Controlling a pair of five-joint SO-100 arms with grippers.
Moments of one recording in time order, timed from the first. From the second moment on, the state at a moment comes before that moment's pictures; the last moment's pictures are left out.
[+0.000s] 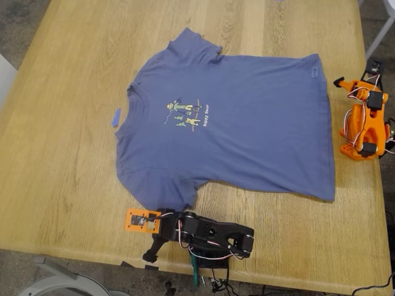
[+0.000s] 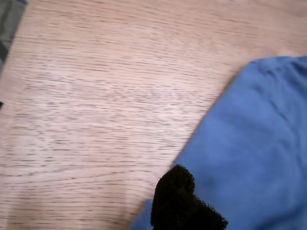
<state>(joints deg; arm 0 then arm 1) -74.3 200.7 174.7 60.6 -102.7 85.5 194.9 170.9 57.0 -85.1</state>
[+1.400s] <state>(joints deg) -39.3 166.2 113.6 96.4 -93.3 19.9 169.6 122.7 97.0 -87.9</state>
